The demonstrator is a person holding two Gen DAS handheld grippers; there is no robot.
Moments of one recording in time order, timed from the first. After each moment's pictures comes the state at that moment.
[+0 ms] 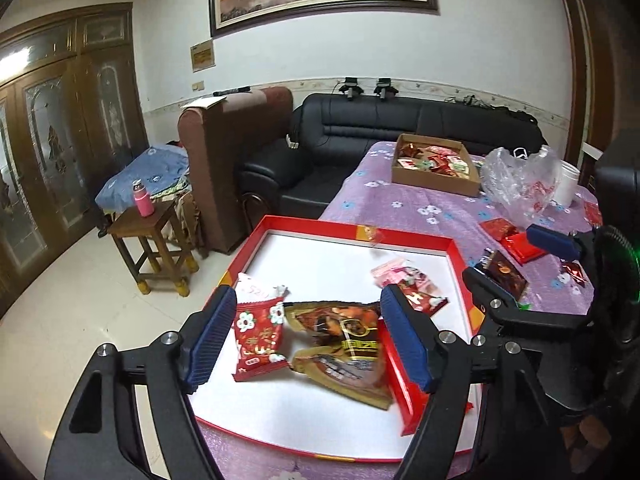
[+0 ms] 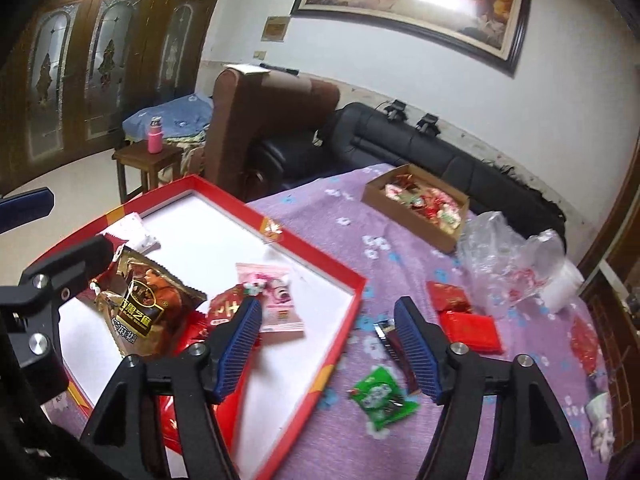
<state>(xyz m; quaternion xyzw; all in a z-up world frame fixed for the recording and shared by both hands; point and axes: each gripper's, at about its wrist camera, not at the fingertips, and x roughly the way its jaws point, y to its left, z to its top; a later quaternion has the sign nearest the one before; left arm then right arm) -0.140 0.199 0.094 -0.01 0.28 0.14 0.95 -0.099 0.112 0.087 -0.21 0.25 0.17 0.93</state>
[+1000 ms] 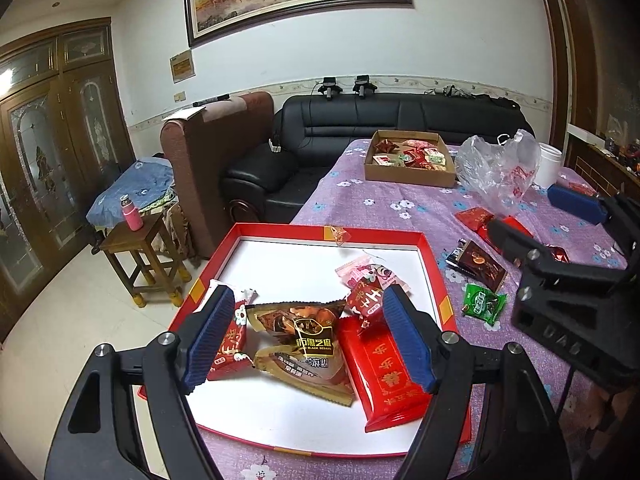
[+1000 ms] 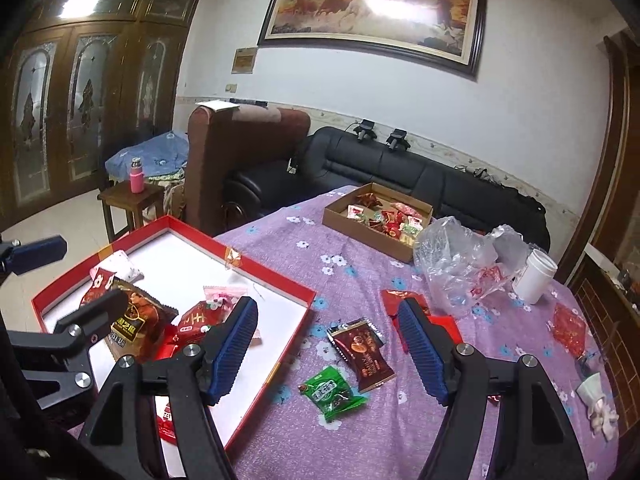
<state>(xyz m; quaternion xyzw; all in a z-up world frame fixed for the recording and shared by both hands) -0.141 0.166 0.100 0.02 0.29 0.12 0.95 -0.112 0.059 0.119 -0.15 0.22 0.15 0.95</state>
